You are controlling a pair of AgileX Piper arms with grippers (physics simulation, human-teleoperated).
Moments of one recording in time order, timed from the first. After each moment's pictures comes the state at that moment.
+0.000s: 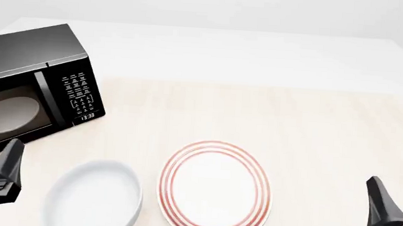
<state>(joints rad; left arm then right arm) 0.07 0.22 -0.04 -0.16 -0.06 0.00 0.01 0.00 -0.01 0.00</state>
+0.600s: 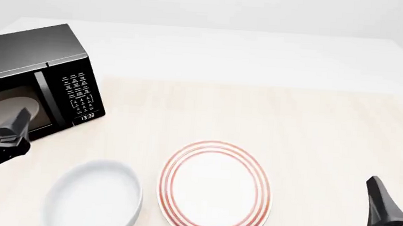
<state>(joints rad) 0.14 0.72 -0.14 -0.49 -0.14 0.00 0.01 0.00 -0.01 0.00</state>
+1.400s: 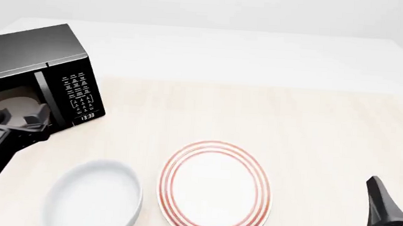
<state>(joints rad) 0.14 1.12 -0.23 -0.69 -0.11 0.00 0.01 0.00 -0.01 0.00</state>
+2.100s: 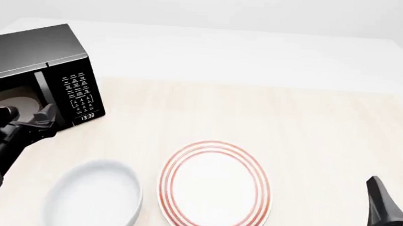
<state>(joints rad) 0.16 1.33 -0.28 -0.79 -0.09 0.00 0.01 0.00 -0.01 0.00</state>
